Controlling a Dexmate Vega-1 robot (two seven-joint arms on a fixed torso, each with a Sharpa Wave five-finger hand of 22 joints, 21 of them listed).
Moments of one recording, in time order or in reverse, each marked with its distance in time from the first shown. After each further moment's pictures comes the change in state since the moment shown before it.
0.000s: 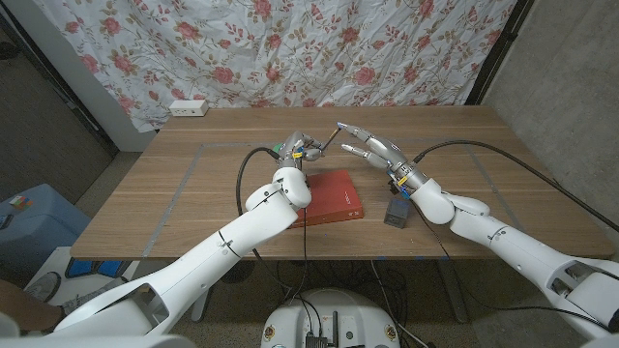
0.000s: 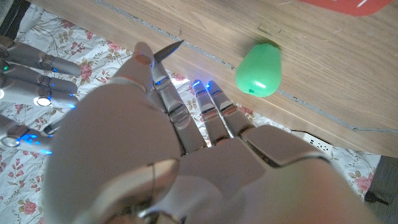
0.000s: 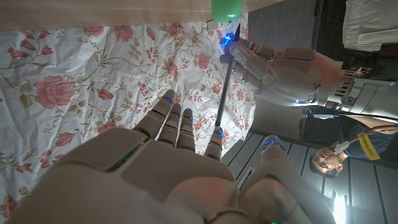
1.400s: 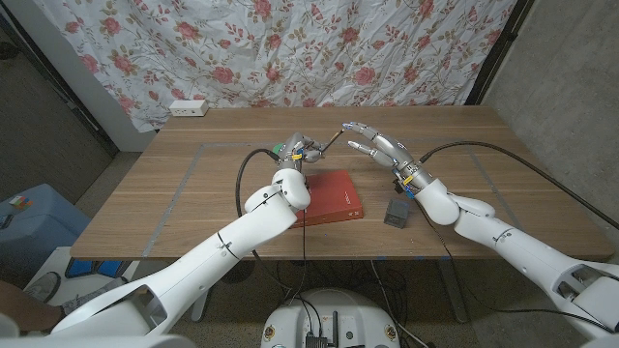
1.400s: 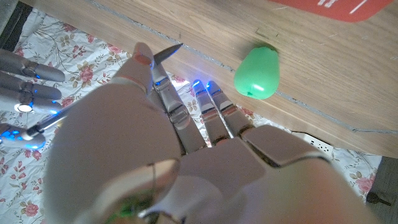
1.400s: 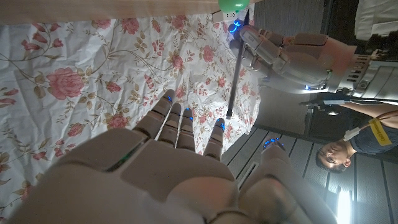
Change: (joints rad) left arm 0.011 0.008 0.002 -0.007 0.005 -0.001 -0.004; left_hand 0.005 0.002 -0.007 0.001 0.001 0.000 0.000 0.002 0.006 0.000 0.000 -0.003 0.000 0.005 -0.005 0.000 0.000 0.000 0.000 0.000 0.000; right arm -0.030 -0.016 0.034 -0.026 0.017 -0.001 -0.027; right_hand 0.000 0.000 0.000 0.000 0.000 0.011 0.000 0.002 -0.004 0.000 0.000 0.000 0.000 0.000 0.000 0.000 0.001 0.000 0.000 0.000 0.000
